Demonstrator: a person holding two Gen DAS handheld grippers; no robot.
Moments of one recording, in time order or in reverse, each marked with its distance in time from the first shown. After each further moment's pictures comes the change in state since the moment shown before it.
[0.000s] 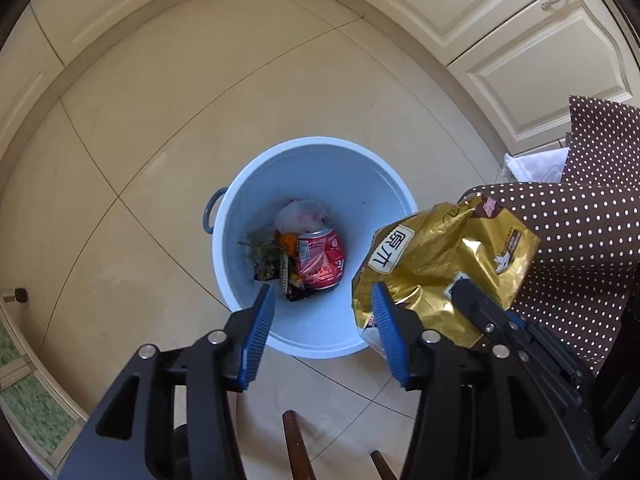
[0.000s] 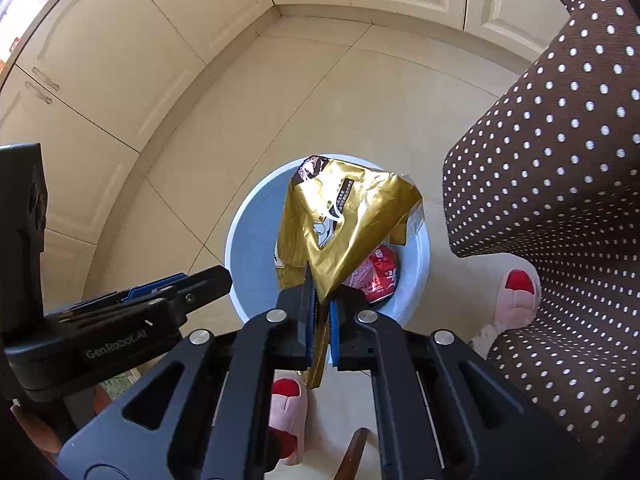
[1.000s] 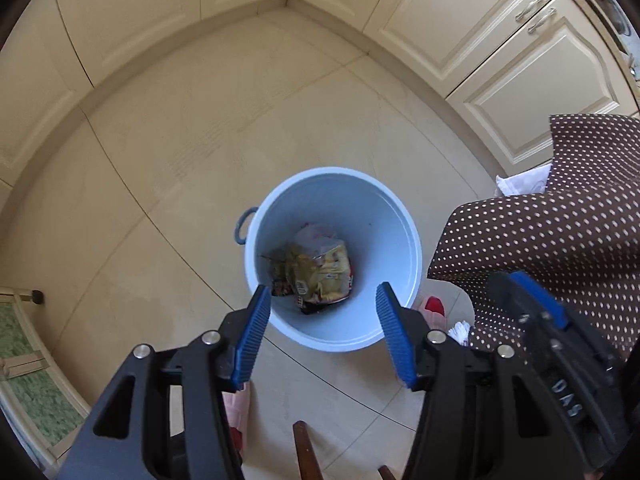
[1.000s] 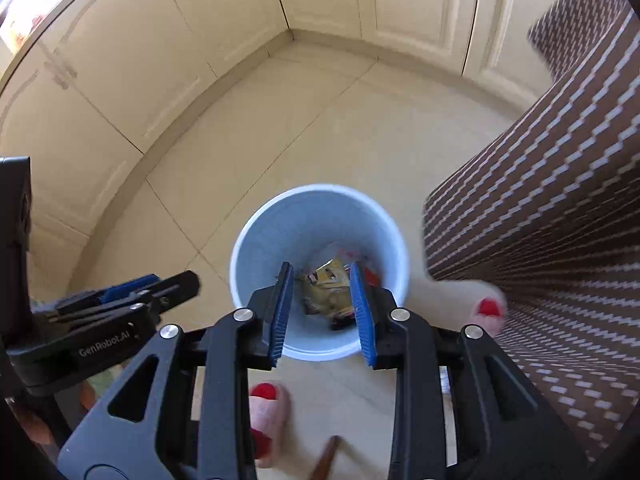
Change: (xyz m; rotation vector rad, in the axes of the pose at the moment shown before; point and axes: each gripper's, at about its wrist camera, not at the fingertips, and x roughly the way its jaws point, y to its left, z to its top) left arm -0.067 -0.001 -0.031 0.009 -0.151 0.039; right arm -0.065 0.016 -0.006 -0.134 -0.102 -0.071
